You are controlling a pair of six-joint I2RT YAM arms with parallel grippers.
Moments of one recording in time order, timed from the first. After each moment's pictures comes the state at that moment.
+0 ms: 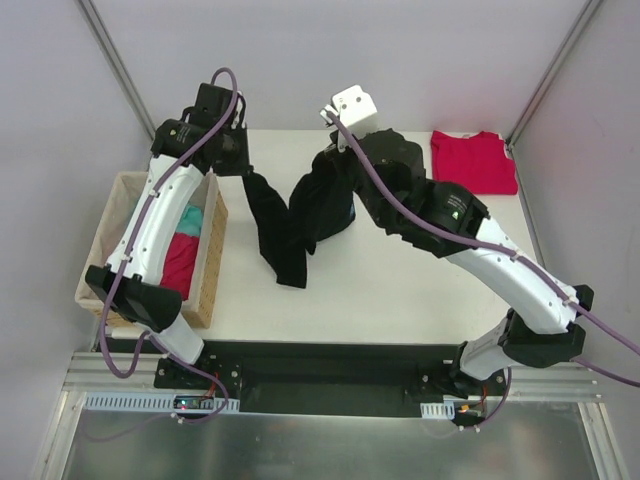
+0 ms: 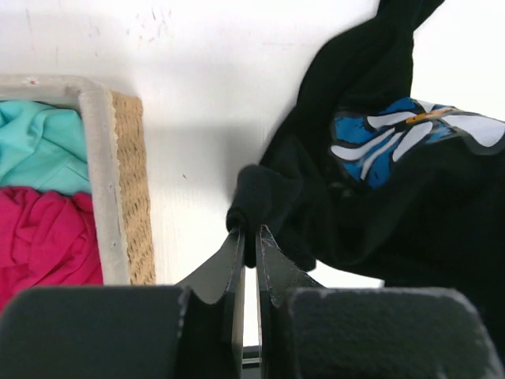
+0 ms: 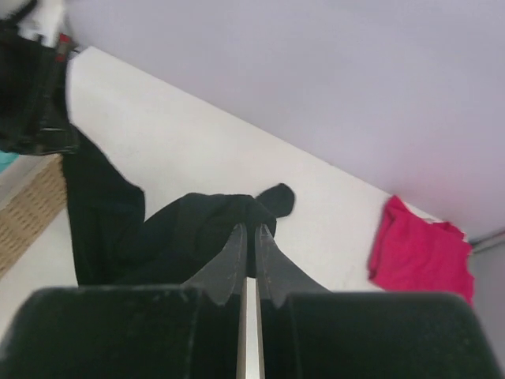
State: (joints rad) left arm -0.33 1.63 1.98 -1.20 -0.08 -0.33; right arm 1.11 1.52 2.02 -0.71 0.72 -0.10
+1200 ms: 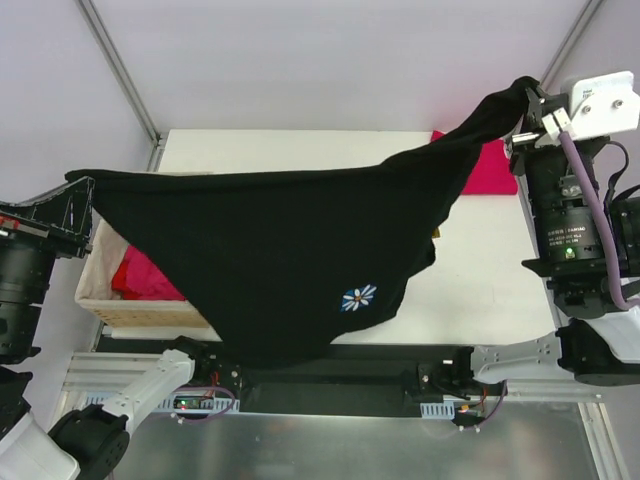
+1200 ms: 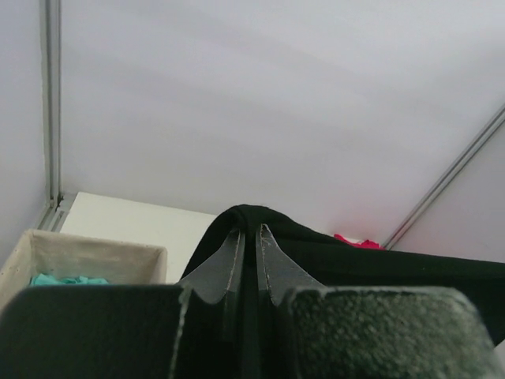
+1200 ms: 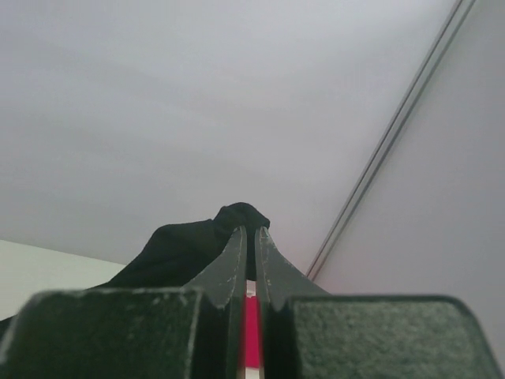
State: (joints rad) left arm -0.33 0.80 2.04 -0.99 -0.23 -0.29; right arm 1.39 1.12 1.90 0.17 1.16 -1.23
